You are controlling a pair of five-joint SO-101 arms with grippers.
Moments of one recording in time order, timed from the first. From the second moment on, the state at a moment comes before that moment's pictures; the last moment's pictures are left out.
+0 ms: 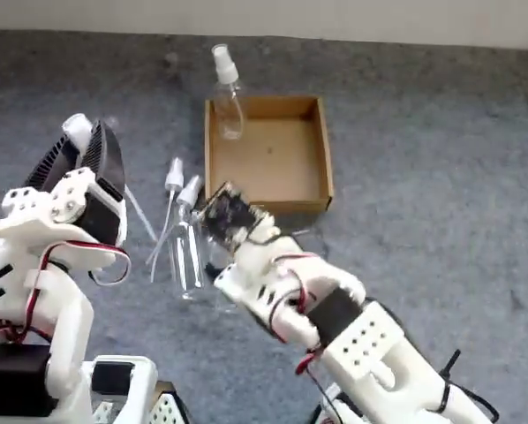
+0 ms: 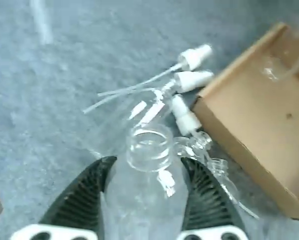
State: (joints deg) left arm -5.1 -69.5 27.5 56.7 27.8; right arm -47.1 -52.9 52.0 48.8 11.5
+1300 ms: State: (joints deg) left arm 8.5 -82.9 52.6 44.7 32.1; right arm -51.6 -54.9 55.6 45.8 8.8
